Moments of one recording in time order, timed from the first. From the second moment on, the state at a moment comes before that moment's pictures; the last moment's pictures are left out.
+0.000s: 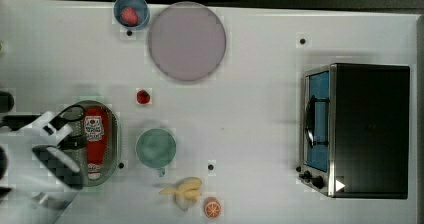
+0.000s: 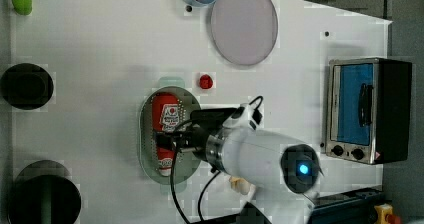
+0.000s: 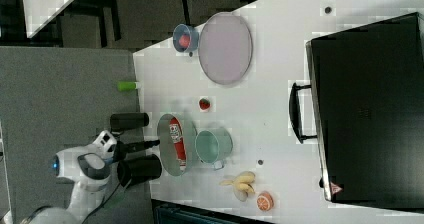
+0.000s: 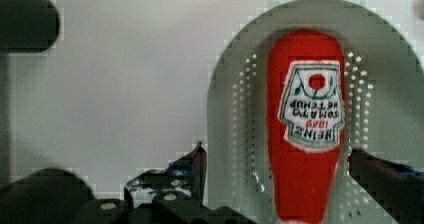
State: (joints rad) arm 0.02 0.35 0.73 -2.16 -0.27 0.95 0.11
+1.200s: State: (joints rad) arm 0.05 0.68 0.61 -2.10 -0.51 1.03 0.28
